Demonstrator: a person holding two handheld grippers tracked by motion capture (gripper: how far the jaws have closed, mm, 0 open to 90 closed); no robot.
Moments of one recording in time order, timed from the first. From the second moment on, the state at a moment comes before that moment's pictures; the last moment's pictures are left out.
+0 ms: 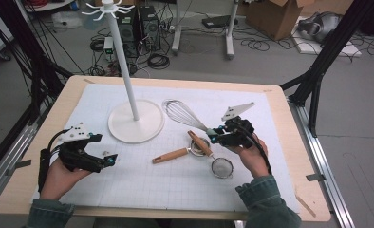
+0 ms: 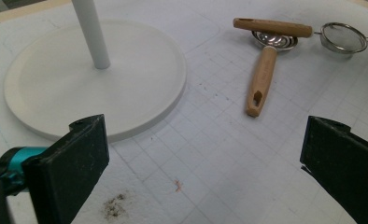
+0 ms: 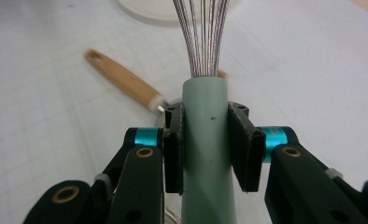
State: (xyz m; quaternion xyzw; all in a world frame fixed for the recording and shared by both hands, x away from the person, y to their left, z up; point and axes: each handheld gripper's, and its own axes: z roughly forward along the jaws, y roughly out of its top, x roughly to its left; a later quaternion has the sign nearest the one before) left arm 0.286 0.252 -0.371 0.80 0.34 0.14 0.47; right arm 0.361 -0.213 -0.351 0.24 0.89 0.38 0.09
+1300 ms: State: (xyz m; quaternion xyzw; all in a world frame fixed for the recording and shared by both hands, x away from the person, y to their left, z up) left arm 0.283 0.263 -0.363 0.80 0.33 0.15 0.47; right arm 0.356 -0.030 -0.398 0.02 0.95 0.31 -0.05
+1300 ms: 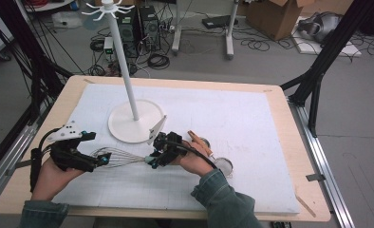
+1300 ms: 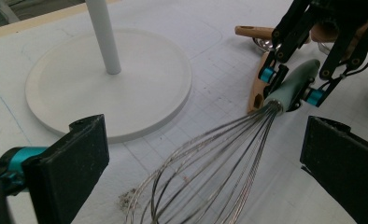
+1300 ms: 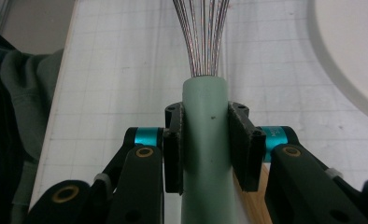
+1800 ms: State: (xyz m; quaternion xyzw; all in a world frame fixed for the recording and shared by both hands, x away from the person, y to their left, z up) left arm 0.284 0.260 -0.366 0.81 0.33 0.14 0.47; right arm 0.351 -0.006 -0.417 -0.01 0.95 0.29 -0.05
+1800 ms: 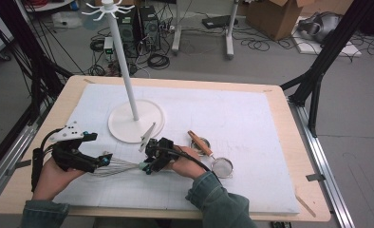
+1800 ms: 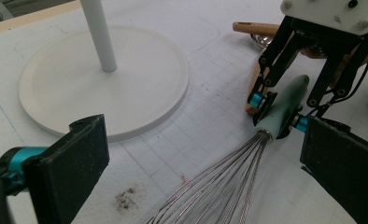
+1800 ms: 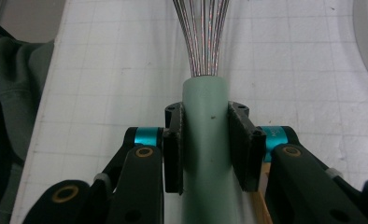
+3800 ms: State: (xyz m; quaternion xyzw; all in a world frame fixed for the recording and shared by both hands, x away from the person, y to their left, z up) left arm 0.289 0.246 -0.374 0.83 0.30 0.12 0.46; right arm 0.343 -0.074 -0.400 0.09 0.92 0.38 -0.04
